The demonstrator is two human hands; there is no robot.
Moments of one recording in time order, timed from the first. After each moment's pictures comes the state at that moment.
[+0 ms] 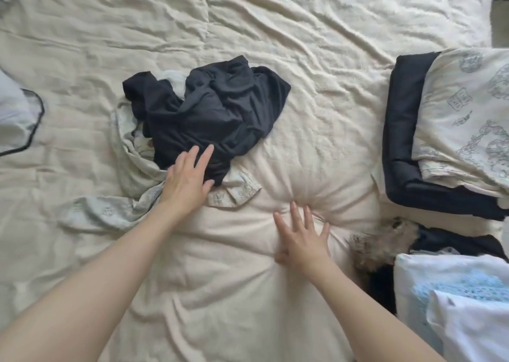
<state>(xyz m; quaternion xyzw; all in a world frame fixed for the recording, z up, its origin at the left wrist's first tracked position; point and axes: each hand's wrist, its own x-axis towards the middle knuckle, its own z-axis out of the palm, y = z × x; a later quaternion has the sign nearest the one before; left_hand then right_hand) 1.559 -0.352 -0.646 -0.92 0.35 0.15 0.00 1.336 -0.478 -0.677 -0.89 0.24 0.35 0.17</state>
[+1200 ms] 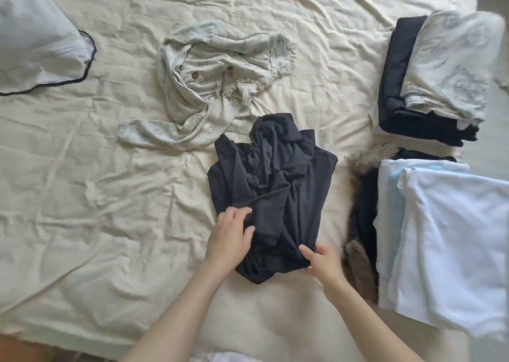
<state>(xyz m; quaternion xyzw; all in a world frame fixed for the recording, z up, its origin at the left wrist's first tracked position) 1.328 -0.199 -0.592 -0.90 0.26 0.30 -0.20 1.180 -0.331 -0.607 -0.50 0.62 0.13 0.59</state>
